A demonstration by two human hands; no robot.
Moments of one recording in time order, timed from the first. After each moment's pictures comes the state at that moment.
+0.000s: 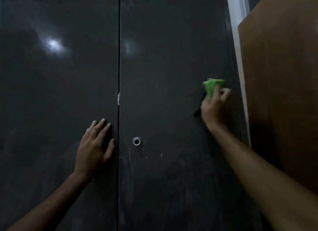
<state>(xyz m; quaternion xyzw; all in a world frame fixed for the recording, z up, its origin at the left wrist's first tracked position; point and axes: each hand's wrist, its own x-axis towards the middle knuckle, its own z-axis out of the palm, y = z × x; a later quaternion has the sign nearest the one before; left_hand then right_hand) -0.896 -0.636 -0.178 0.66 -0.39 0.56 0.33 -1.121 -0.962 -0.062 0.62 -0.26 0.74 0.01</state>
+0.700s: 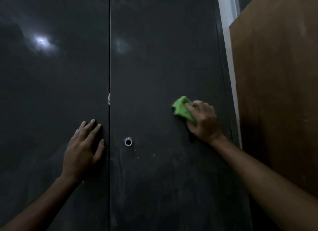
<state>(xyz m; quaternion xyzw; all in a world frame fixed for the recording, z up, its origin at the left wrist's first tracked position) -0.886 -0.637 -0.179 0.65 -0.39 0.56 0.33 -1.133 -0.986 -0.101 0.72 -0.04 0.65 0.24</state>
